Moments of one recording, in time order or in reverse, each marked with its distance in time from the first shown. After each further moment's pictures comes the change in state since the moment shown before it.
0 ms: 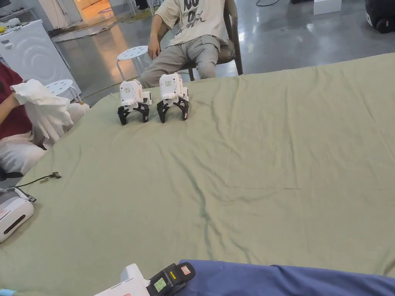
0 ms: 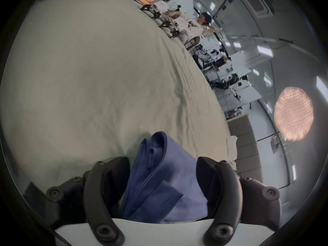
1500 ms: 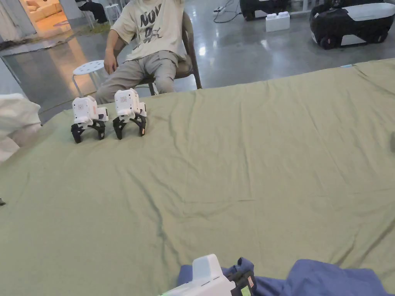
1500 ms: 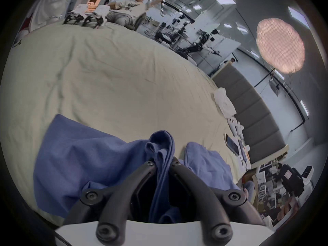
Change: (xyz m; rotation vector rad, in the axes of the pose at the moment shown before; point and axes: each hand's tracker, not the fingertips) left arm 0.200 -0.128 -0.103 -0.181 0.005 -0.474; right arm 0.010 -0.010 0.028 0.000 -0.063 -0.058
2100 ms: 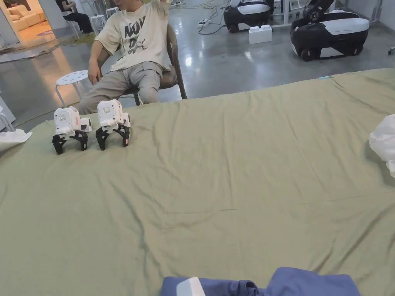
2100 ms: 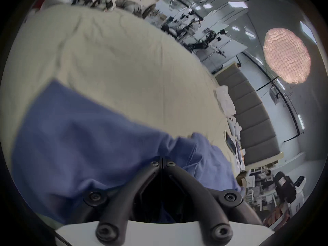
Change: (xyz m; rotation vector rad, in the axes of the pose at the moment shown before) left arm -0.032 -0.021 -0.024 -0.101 -0.055 0.140; right arm 0.006 -0.006 0.001 -0.030 -0.028 -0.019
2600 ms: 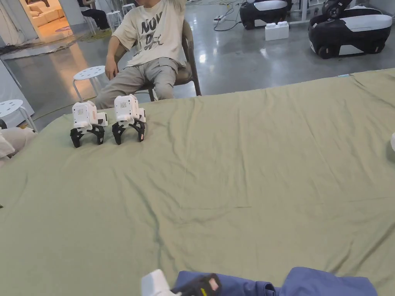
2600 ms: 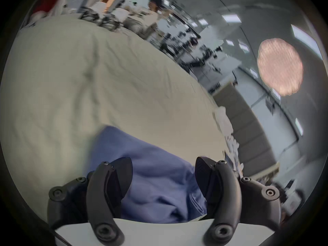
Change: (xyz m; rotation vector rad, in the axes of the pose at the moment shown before) left arm -0.063 0.035 0.090 0.262 -0.017 0.031; right arm 0.007 -0.013 -0.010 -0.029 0.024 0.012
